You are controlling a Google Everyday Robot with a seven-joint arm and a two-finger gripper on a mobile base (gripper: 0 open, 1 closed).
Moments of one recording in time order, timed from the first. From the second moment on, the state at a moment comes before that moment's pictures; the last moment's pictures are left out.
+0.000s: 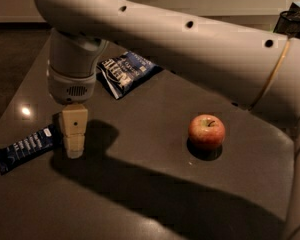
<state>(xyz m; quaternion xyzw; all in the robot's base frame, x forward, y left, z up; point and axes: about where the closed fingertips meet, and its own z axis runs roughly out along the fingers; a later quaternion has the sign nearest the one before) 0.451 0.189 0.860 -0.84 0.51 0.15 0.12</state>
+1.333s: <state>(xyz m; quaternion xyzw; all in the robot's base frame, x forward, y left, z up) 0.439 0.248 0.832 -0.86 0.48 0.15 0.10</state>
